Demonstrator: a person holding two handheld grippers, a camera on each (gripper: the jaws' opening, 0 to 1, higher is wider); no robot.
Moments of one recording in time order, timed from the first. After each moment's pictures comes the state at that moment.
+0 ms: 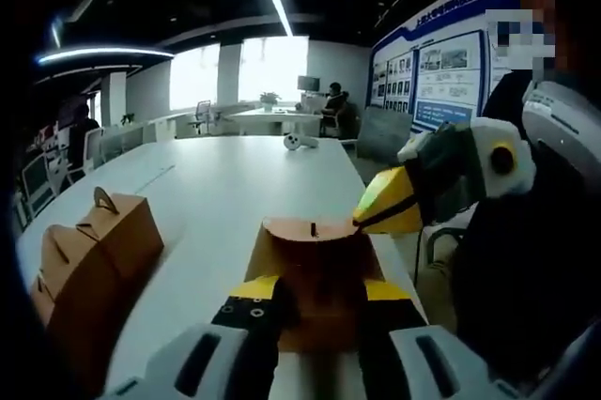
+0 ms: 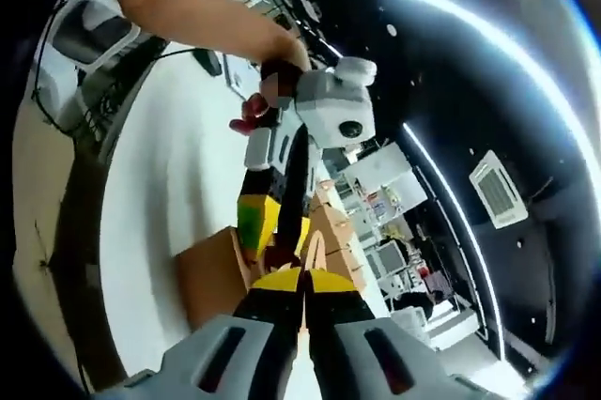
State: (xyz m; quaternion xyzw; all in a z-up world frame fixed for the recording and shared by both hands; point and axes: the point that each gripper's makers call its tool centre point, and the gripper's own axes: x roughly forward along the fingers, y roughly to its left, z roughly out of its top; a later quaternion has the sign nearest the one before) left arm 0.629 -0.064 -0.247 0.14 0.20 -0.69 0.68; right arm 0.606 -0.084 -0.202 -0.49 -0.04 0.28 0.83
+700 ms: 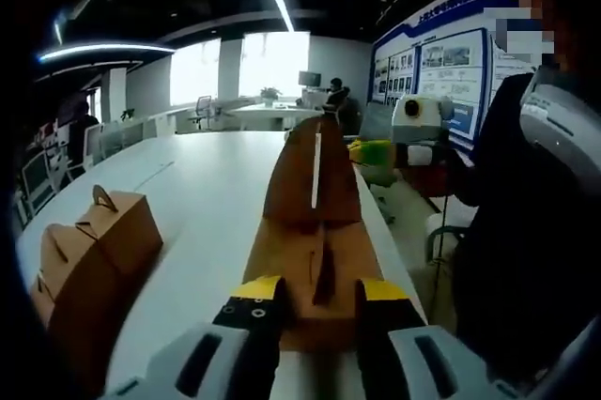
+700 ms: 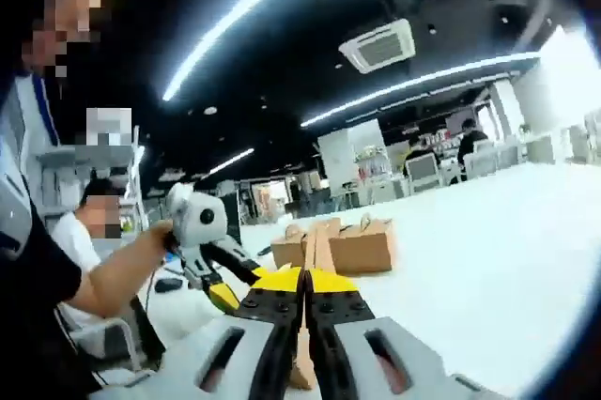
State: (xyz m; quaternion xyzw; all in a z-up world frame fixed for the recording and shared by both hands) left arm 0.629 -0.064 -0.248 0.15 0.21 -0.69 0.68; right arm 0.609 -0.168 -0.189 0.17 0.01 0.28 0.94
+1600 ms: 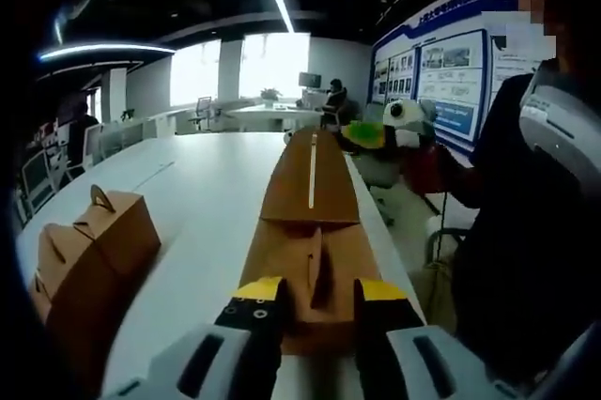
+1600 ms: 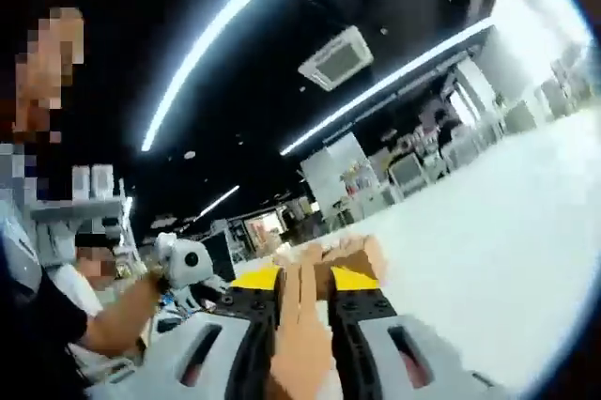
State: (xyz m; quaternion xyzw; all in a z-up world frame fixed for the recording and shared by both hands) left arm 0.628 -0.067 -0.248 0.14 0.20 -0.69 0.68; right arm 0.618 -0.198 -0.143 0.13 -0.08 0.25 0.96
